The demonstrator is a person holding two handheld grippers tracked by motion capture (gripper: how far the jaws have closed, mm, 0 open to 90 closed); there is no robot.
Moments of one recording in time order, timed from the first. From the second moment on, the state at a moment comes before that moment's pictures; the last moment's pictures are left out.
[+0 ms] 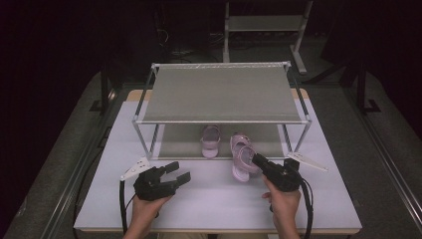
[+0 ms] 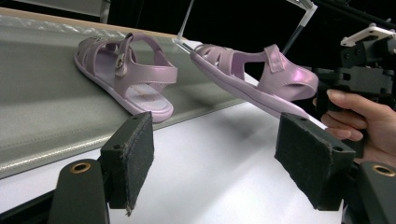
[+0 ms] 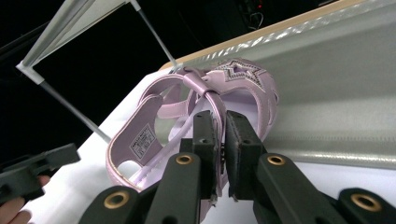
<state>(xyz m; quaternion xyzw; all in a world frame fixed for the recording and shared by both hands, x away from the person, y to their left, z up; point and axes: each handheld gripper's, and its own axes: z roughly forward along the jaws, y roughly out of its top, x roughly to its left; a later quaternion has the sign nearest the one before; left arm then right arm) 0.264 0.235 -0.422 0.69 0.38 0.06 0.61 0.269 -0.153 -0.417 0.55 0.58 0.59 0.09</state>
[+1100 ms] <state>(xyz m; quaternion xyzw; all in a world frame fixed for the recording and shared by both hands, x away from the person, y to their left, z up) 0.260 0.237 -0.420 0.69 0.38 0.06 0.61 0.327 -0.133 -0.434 0.57 0.55 0.60 0.09</state>
